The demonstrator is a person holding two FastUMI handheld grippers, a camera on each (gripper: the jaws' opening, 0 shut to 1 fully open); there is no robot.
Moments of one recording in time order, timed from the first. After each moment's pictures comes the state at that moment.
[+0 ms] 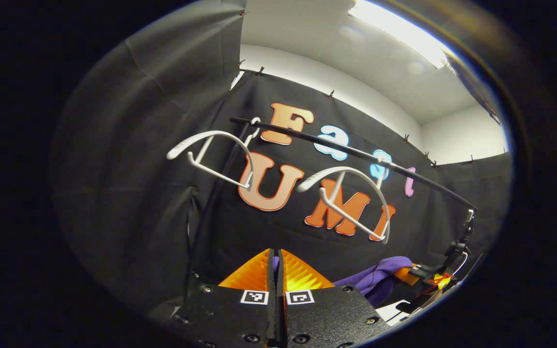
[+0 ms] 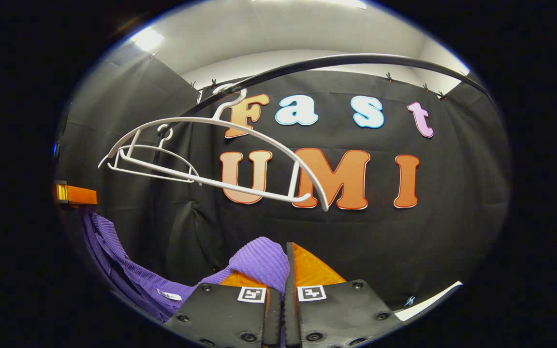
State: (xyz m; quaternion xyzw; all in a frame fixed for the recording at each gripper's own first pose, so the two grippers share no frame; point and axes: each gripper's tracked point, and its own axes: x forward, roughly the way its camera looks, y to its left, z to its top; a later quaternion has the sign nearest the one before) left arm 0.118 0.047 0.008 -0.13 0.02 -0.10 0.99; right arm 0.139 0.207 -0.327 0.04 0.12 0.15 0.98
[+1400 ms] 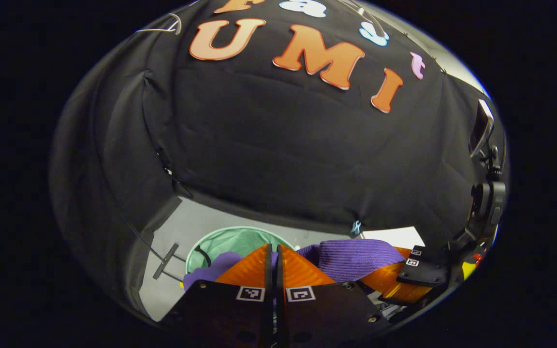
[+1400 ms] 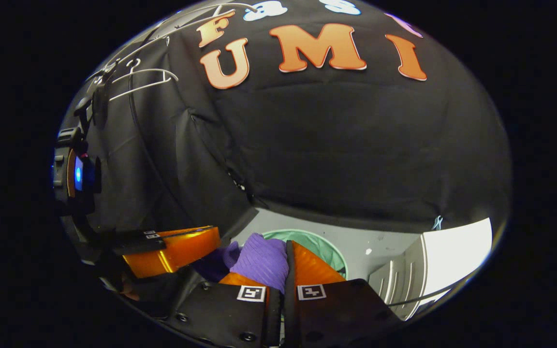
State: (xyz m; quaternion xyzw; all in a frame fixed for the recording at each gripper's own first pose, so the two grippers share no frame) left arm 0.114 -0.182 -0.362 -0.03 0.41 -0.13 0.90; right arm 0.027 0.177 -0.629 0.08 0.48 0.20 0.85
